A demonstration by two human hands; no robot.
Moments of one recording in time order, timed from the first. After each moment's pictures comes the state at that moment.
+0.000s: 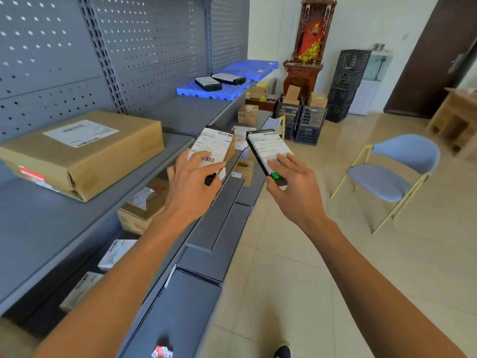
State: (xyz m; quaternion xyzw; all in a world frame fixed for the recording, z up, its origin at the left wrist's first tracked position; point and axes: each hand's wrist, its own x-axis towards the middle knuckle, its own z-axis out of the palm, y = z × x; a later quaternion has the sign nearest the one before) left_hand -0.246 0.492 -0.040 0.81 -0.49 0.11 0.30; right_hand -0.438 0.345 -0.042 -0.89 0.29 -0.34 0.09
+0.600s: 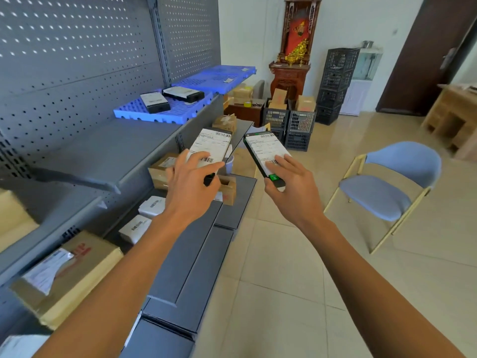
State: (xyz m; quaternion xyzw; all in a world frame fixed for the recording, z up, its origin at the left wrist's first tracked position) left_hand -0.207 0.194 -0.043 0.79 -0.51 0.12 0.32; right_hand -0.408 0.062 -0.044 -0.88 0.28 -0.38 0.06
